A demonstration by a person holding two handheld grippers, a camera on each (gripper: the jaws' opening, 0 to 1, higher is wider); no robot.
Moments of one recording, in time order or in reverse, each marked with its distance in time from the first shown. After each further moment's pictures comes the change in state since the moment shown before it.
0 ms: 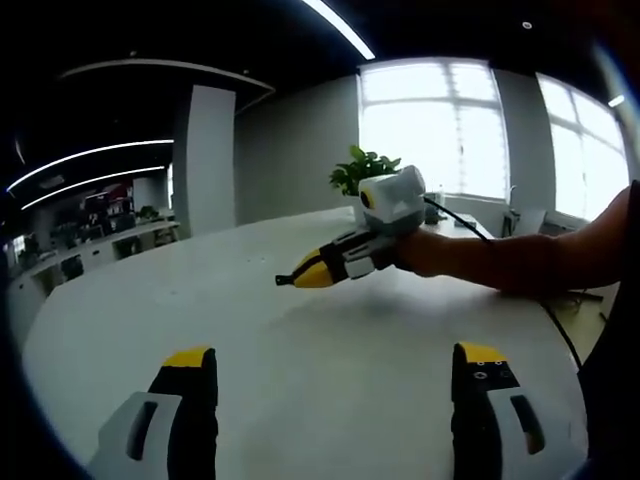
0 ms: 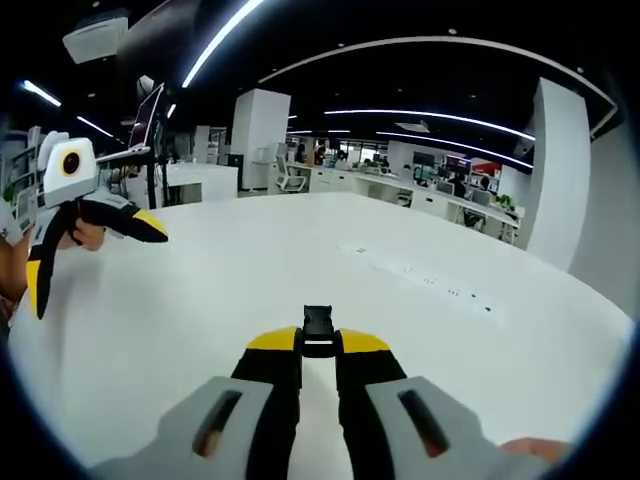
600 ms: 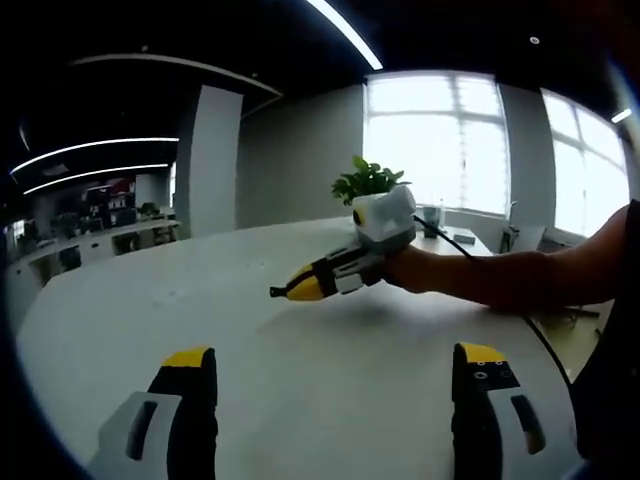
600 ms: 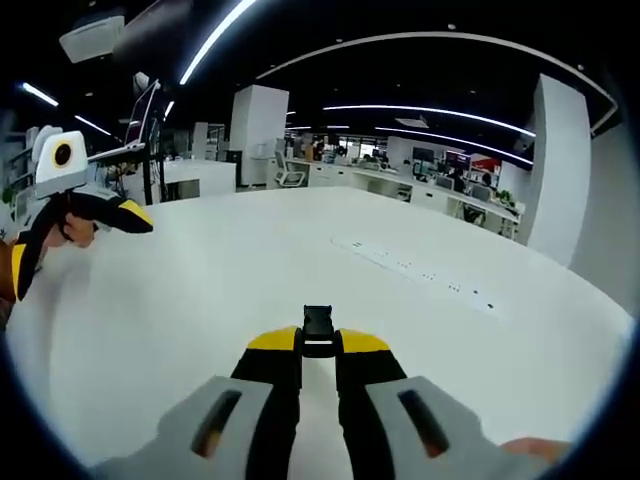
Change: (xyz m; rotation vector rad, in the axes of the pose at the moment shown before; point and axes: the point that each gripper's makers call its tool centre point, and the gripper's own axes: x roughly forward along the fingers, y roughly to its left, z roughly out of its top) left arm -0.003 0.000 0.009 -0.057 -0.042 -0.020; right arm 0.012 -0.009 -0.009 0.009 0.024 0.003
